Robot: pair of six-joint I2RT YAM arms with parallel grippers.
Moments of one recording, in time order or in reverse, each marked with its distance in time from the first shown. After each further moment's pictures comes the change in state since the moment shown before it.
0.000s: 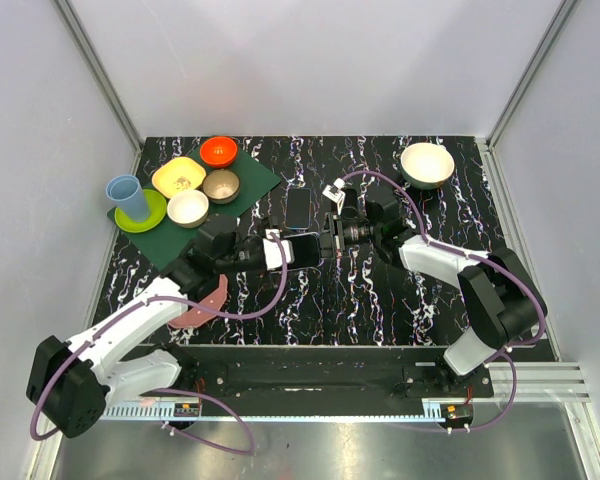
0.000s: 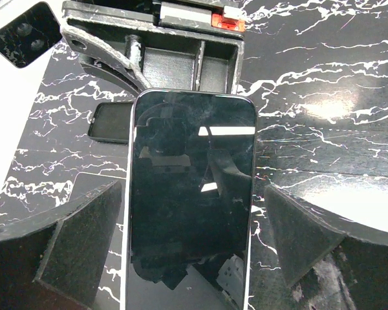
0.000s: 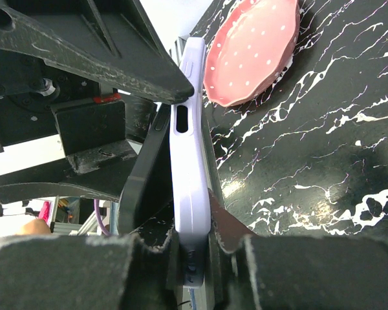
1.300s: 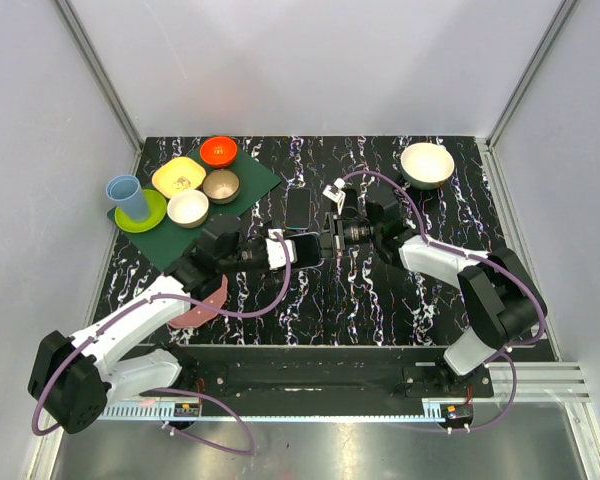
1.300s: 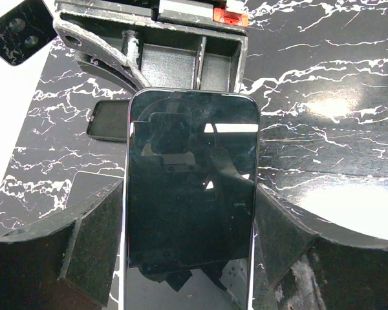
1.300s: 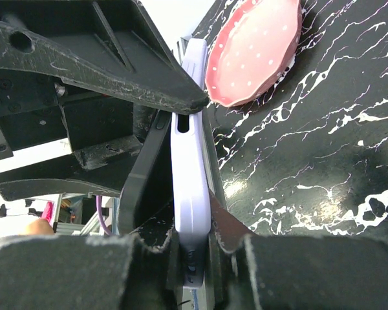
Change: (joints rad) left arm -0.014 0.027 0.000 0.016 -0.018 -0.003; right arm 0.000 0.000 -0.001 0.010 -0.005 0.019
